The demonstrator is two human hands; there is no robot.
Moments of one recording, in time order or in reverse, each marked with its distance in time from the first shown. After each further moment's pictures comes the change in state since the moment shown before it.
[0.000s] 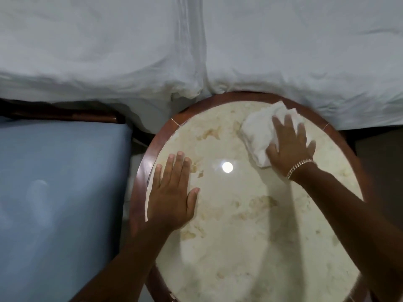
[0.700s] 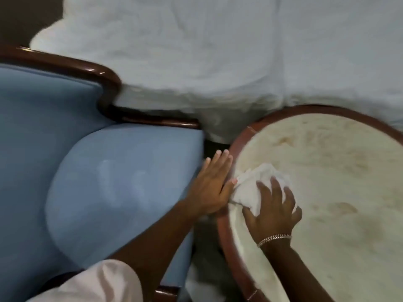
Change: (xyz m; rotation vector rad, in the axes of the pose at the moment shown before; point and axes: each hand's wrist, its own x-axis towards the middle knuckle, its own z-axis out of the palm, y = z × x) left_hand -0.021 -0.108 -0.072 -0.340 -0.069 0.116; right_hand -0.172 -0.208 0.114 0.016 0.120 -0.014
